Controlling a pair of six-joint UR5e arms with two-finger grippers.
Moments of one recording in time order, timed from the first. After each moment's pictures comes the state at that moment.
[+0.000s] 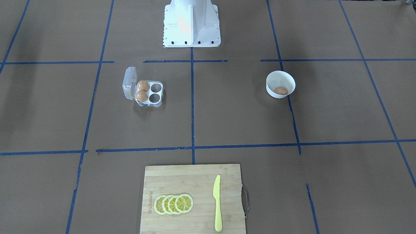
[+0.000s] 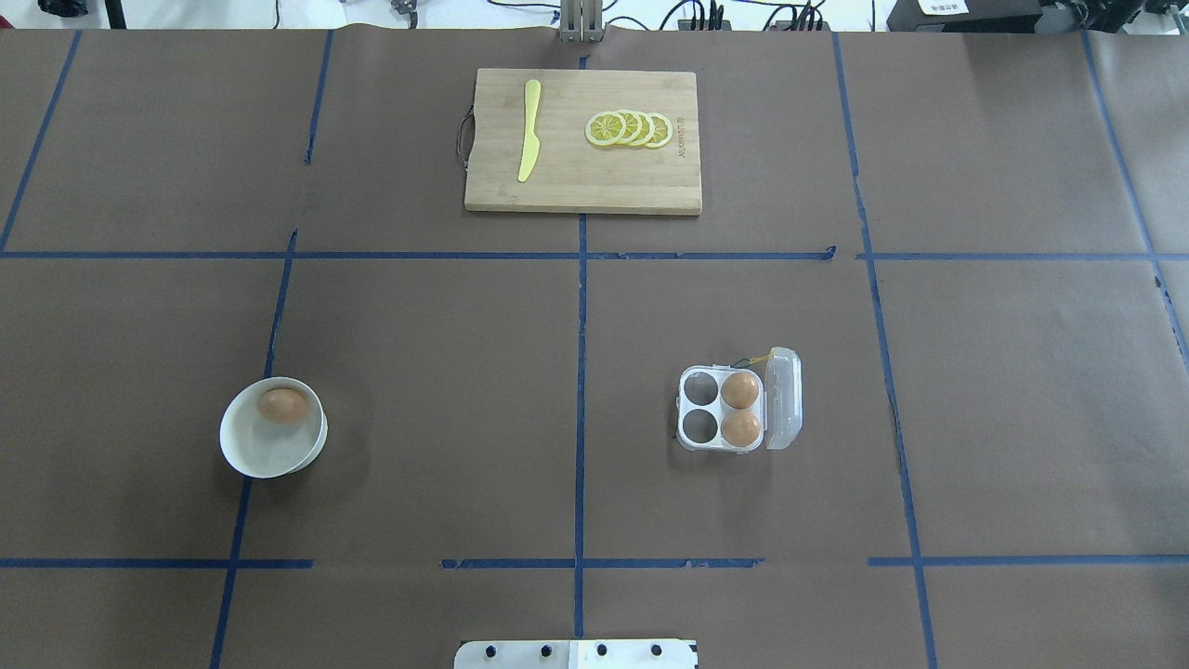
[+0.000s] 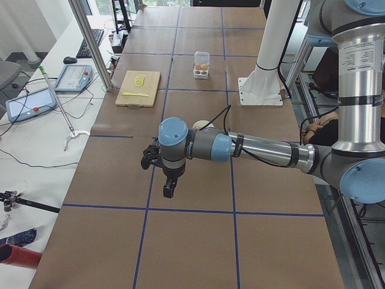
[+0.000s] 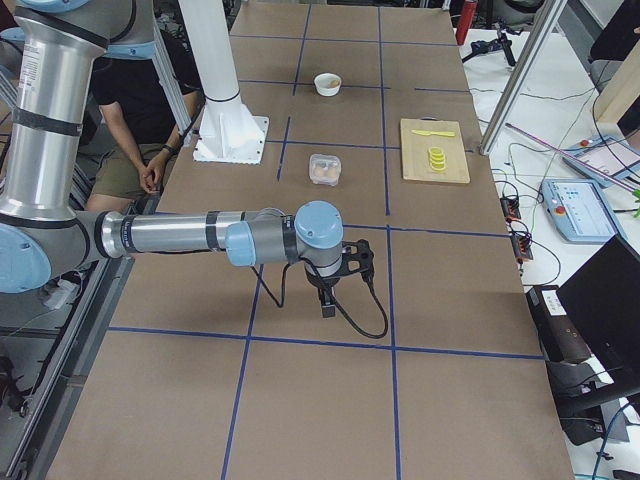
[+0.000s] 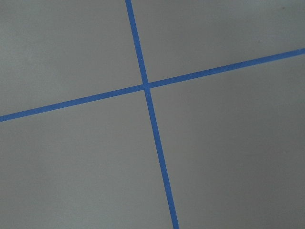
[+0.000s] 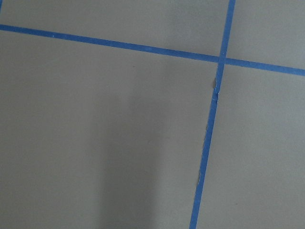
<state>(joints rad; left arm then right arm) -1.53 -1.46 -1.85 -1.56 -2.32 0.10 1.51 -1.82 1.90 -1.49 2.41 -0.01</state>
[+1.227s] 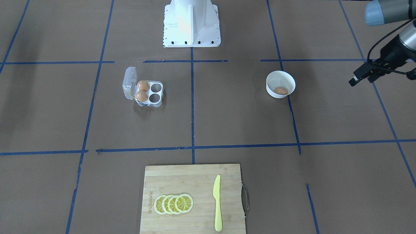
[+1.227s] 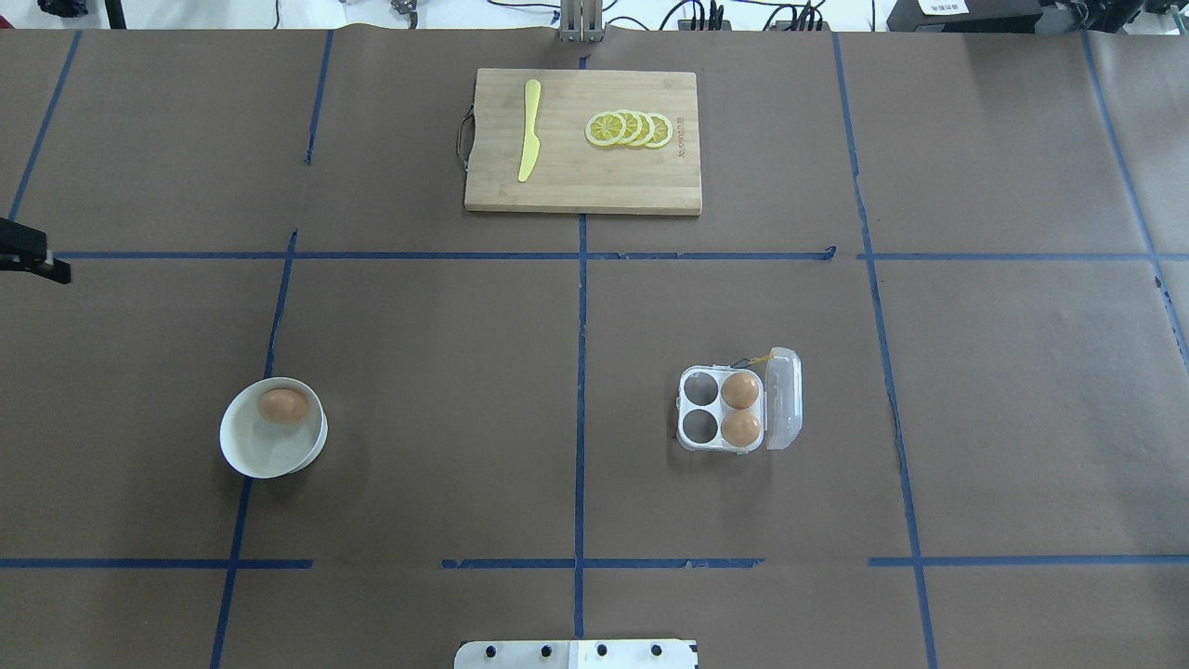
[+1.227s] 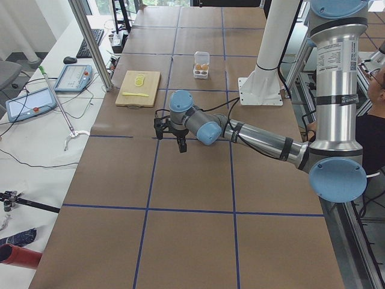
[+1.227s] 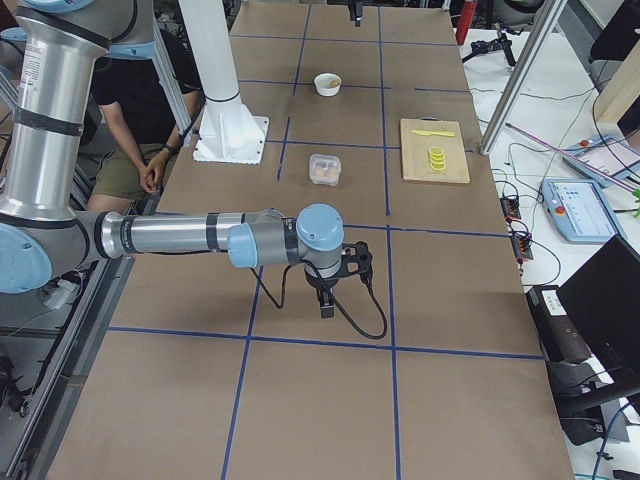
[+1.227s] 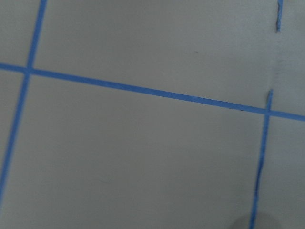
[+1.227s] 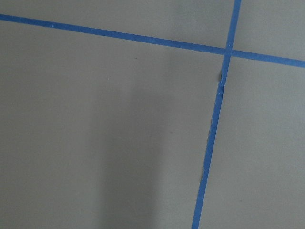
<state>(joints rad) -1.13 -1.50 -1.93 -2.00 -2.37 -1.13 1.49 -1.83 1.89 -1.49 2.42 -0.01</state>
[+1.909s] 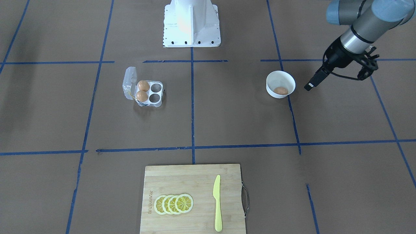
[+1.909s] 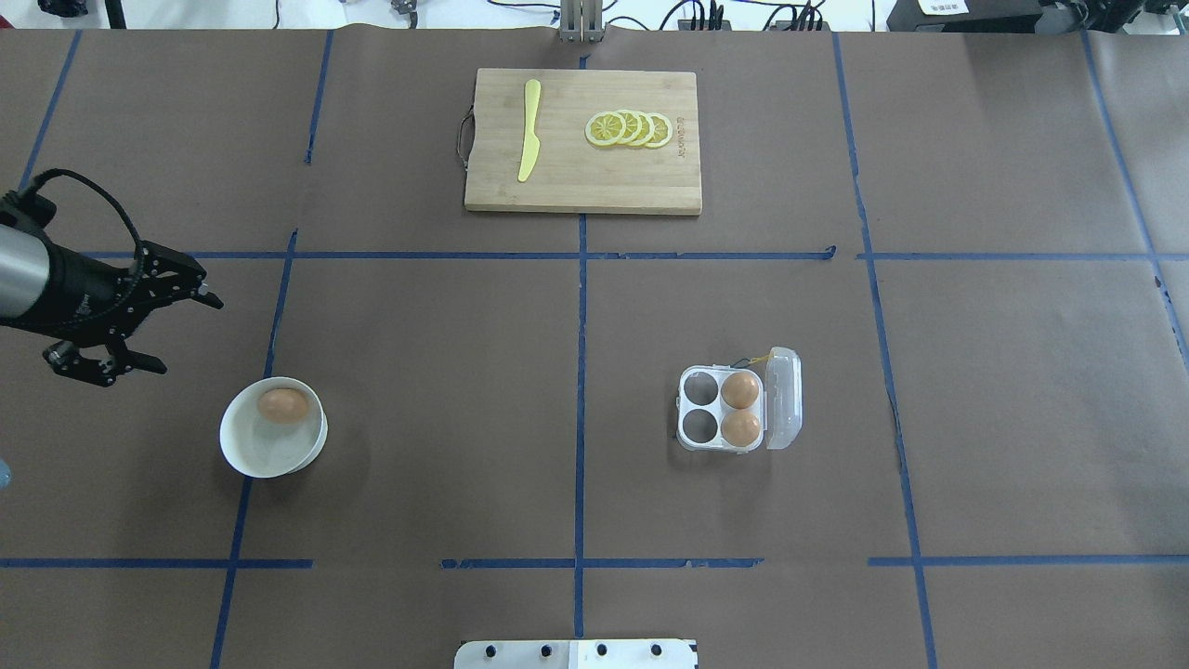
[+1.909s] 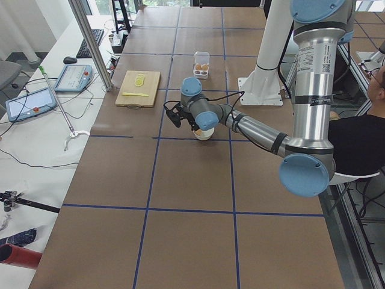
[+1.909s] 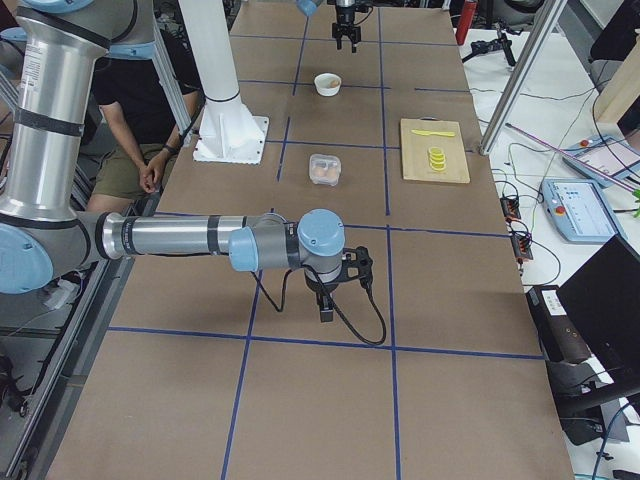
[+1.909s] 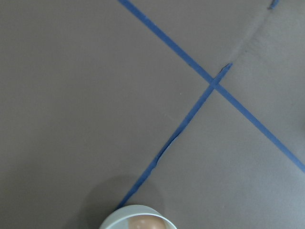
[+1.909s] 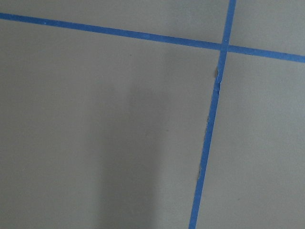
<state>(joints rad) -0.85 -1.57 -1.97 -2.08 -2.16 -1.94 1.49 -1.82 1.87 -1.49 2.42 -0.01</state>
